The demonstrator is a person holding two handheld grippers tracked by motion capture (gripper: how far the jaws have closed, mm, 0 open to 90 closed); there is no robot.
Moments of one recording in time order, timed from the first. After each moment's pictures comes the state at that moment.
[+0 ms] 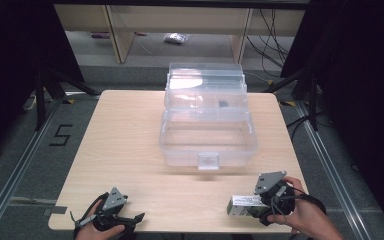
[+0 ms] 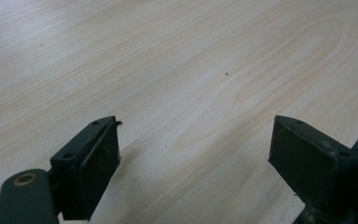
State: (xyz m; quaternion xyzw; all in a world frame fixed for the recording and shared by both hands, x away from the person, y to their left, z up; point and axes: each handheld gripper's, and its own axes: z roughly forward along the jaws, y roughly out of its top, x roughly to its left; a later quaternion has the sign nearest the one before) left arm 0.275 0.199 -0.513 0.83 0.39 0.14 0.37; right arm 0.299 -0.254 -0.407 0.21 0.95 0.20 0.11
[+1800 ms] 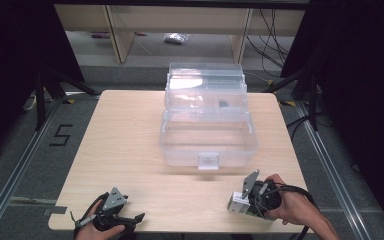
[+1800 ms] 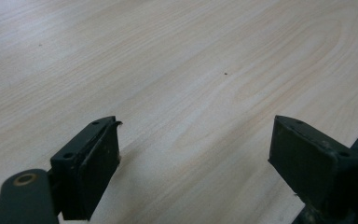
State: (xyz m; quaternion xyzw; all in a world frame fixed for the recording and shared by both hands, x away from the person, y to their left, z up) left arm 0.276 0.200 -0.513 0.84 0.39 0.14 0.36; right arm 0.321 -0.232 -0.429 0.14 0.99 0.07 0.05
